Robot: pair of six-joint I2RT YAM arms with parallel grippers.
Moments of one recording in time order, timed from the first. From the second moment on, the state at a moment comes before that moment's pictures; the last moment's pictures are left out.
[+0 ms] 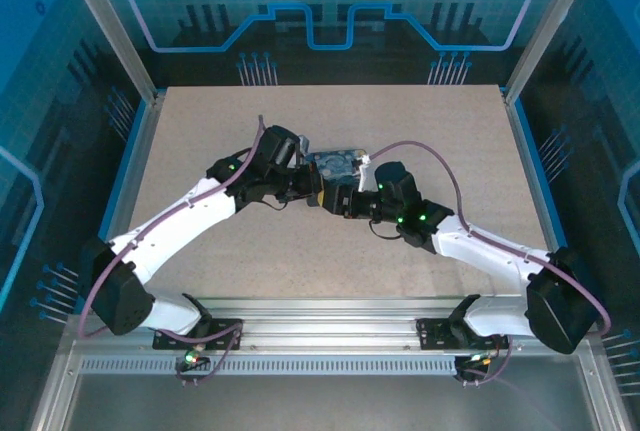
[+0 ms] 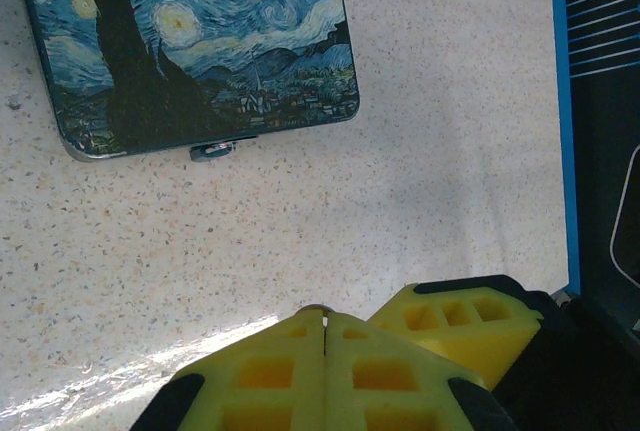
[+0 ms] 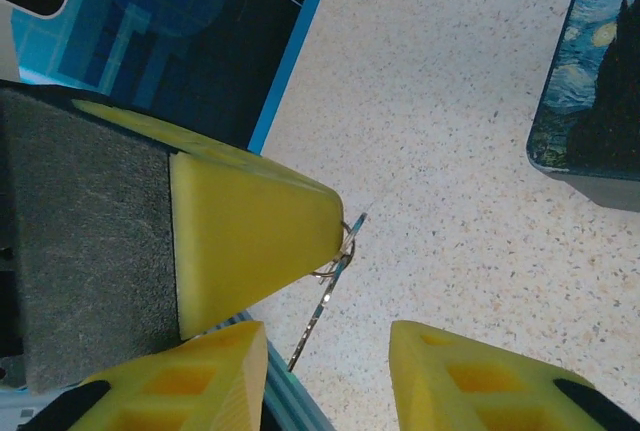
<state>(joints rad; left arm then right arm) -0.63 1.41 1.24 -0.65 0.21 -0.80 0.71 1.27 0.77 0.10 -0.37 0.82</state>
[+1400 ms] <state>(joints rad) -0.44 1.22 0.80 0.19 0.76 -0.94 0.61 1.31 1.25 -0.87 -0.53 0.43</state>
